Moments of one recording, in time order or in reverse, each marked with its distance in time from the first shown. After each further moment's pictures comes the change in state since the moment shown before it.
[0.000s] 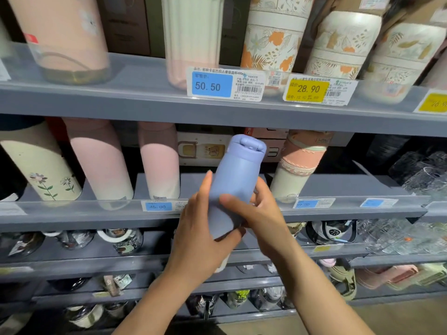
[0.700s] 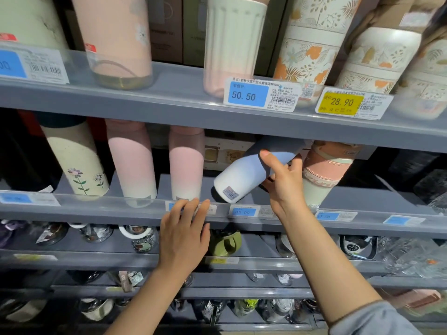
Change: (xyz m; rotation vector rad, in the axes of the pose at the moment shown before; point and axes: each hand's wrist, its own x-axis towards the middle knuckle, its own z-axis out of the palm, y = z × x) left_hand 0.004 -0.093 -0.016 0.825 0.249 0.252; right_hand 0.077 -0.016 0.006 0.232 0.309 -0.071
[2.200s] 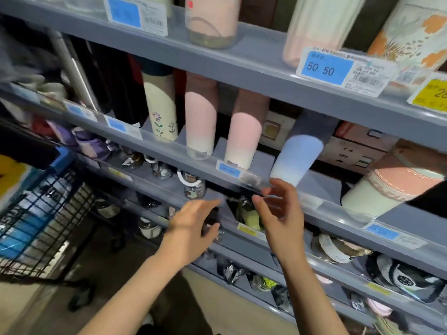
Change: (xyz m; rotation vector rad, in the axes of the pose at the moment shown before) left_hand -0.077 0.005 -0.059 -0.299 -0.240 -0.349; right_hand -0.087 0.066 -0.030 -0.536 -0.477 -0.235
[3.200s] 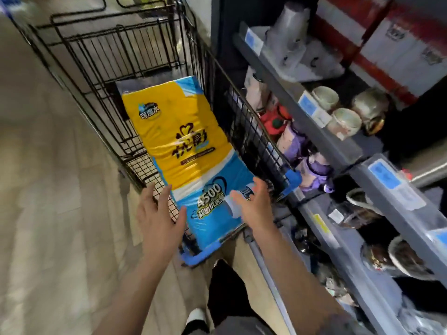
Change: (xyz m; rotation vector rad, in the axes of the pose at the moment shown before) left_hand -0.213 -0.414 -0.287 0.386 0.669 -1.135; right_hand -0.027 -0.043 0.632 -0.254 -0.907 0.363
